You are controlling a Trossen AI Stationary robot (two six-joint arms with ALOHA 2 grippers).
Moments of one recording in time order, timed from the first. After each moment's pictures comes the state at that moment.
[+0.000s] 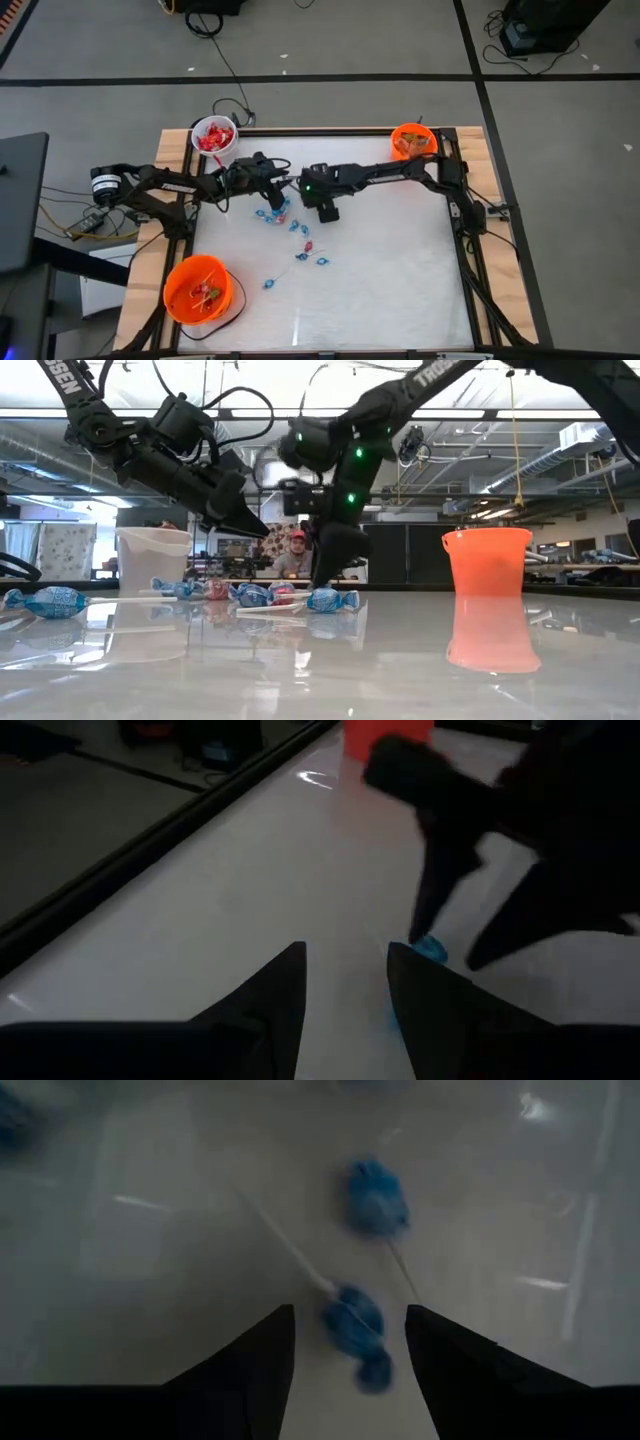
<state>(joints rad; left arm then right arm) 0.37 1.37 0.42 0.53 -0.08 -0.06 -0.18 2.14 1.56 -0.57 0.15 -0.42</state>
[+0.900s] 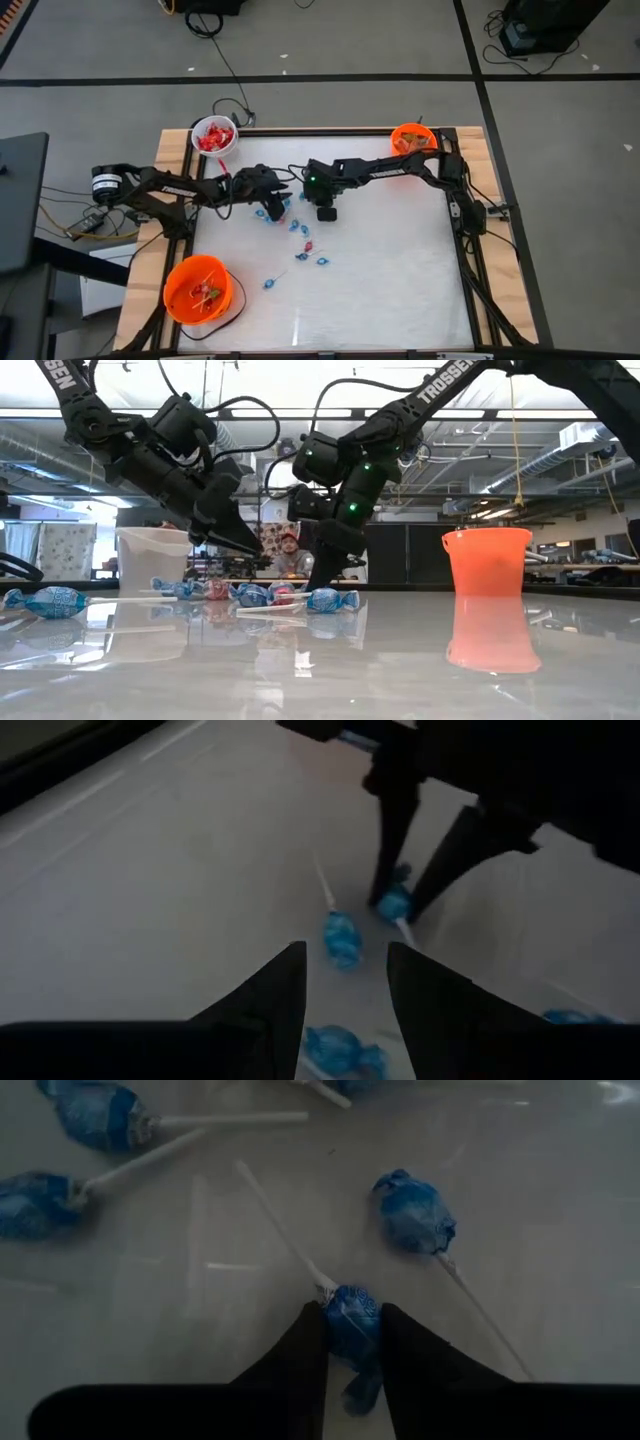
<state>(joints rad) 0.28 1.37 0.42 0.41 -0.08 -0.19 -0.23 2.14 1.47 -0.42 -0.10 -0.25</state>
